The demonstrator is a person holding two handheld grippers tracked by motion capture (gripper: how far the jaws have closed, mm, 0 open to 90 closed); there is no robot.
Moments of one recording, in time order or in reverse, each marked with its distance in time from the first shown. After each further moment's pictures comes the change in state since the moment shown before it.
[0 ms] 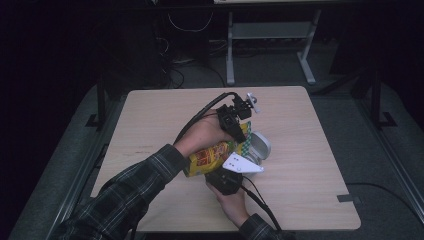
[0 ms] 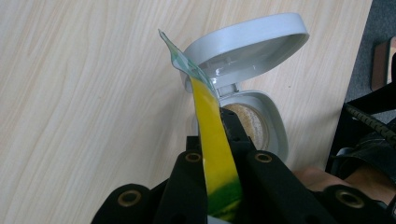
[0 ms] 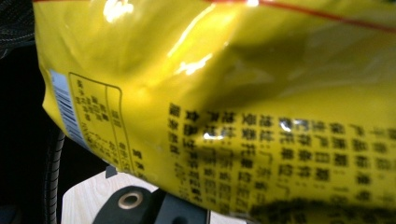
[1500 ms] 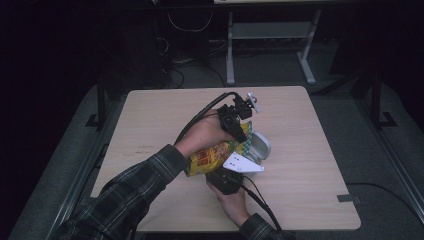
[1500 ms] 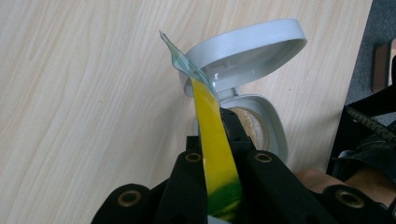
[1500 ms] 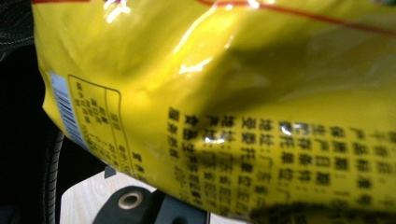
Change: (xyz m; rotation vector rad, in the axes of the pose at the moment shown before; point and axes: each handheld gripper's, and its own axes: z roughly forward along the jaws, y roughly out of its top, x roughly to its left) left arm -0.001 0.001 -0.001 -0.010 0.006 0.008; right arm -0.001 0.001 -0.001 0.001 -0.001 -0.007
